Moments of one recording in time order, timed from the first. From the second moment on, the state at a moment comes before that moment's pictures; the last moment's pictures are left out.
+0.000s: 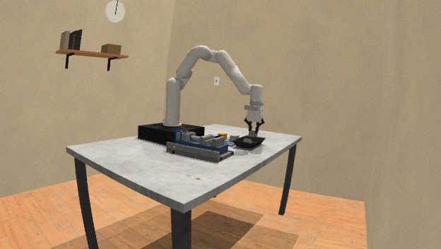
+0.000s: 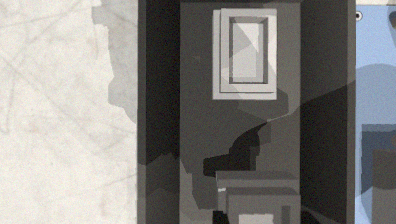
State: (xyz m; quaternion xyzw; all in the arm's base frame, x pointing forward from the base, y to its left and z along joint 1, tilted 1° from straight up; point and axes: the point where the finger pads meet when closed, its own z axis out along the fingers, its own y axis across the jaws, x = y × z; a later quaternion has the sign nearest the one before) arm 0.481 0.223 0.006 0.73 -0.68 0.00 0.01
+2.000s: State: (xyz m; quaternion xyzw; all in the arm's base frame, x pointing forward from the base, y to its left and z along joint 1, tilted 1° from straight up) arm 0.481 0.224 -0.023 0.73 -0.68 0.00 0.01
